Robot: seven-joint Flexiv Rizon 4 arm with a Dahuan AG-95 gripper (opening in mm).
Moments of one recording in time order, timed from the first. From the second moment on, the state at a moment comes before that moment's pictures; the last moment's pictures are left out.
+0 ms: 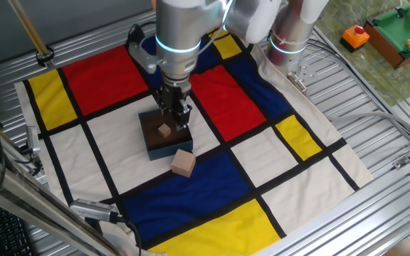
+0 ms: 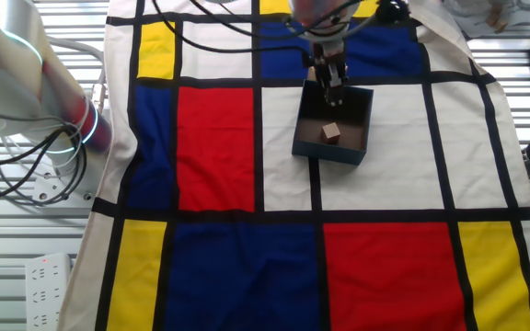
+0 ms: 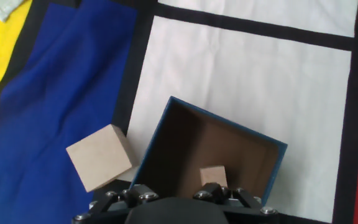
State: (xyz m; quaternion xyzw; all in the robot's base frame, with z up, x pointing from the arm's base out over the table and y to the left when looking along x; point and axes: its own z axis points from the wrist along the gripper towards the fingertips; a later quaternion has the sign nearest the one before) arm 0.475 0.088 0.136 -0.10 0.99 0.02 0.09
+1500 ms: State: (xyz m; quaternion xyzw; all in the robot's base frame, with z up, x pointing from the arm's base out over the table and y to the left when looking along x) arm 0.490 0.062 0.069 -0.22 0.97 0.02 0.06
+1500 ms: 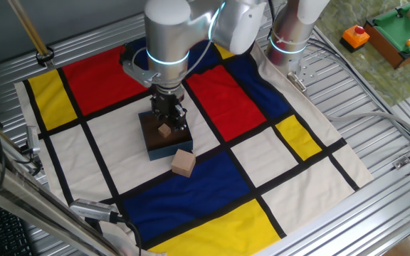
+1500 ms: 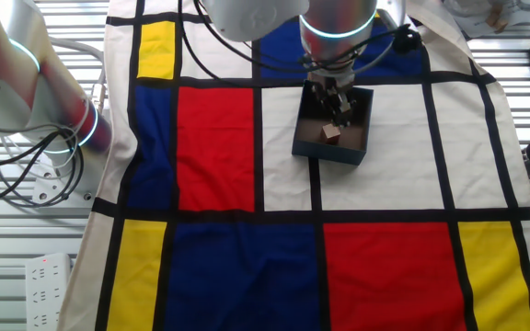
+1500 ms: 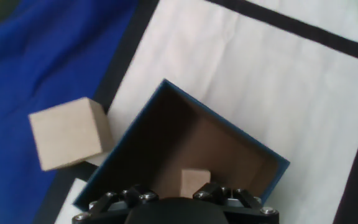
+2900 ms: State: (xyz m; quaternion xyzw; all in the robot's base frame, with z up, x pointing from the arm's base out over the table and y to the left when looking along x) arm 0.509 0.048 0.052 -0.24 0.97 0.02 0.08
